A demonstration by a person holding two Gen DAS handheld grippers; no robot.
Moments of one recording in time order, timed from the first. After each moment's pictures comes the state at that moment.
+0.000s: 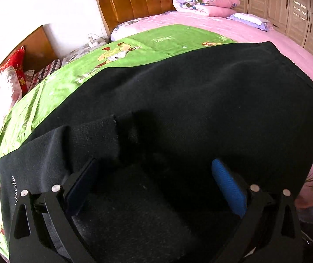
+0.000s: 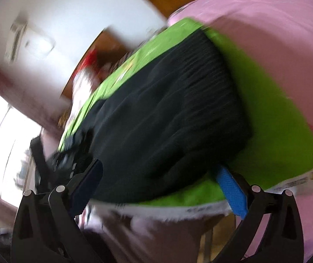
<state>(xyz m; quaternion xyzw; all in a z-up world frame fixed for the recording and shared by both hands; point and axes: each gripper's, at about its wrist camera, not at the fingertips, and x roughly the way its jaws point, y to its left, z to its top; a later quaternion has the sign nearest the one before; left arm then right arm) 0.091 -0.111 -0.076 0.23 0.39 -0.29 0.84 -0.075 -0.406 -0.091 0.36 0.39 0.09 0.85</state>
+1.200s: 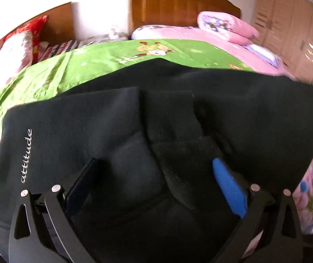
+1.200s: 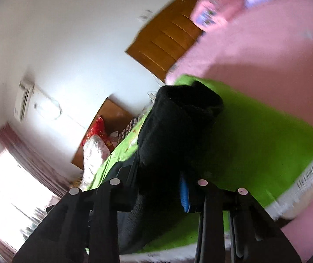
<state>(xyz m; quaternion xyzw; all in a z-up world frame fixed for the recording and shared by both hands) 0.106 -0.024 -0.072 0.11 0.40 -0.28 0.86 -0.082 -0.383 -0.051 0.40 0.16 -0.02 0.90</state>
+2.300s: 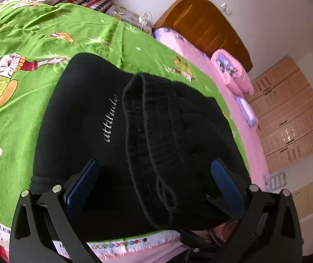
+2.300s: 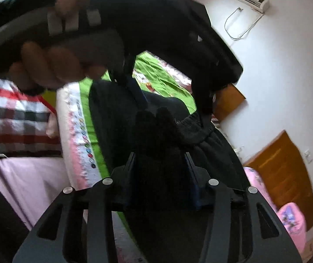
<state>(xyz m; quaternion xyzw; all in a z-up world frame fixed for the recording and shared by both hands) 0.132 0.140 -0.040 -0.18 0.49 -0.30 0.80 -0.017 0.030 -0.056 -0.35 0.18 0.23 0.89</state>
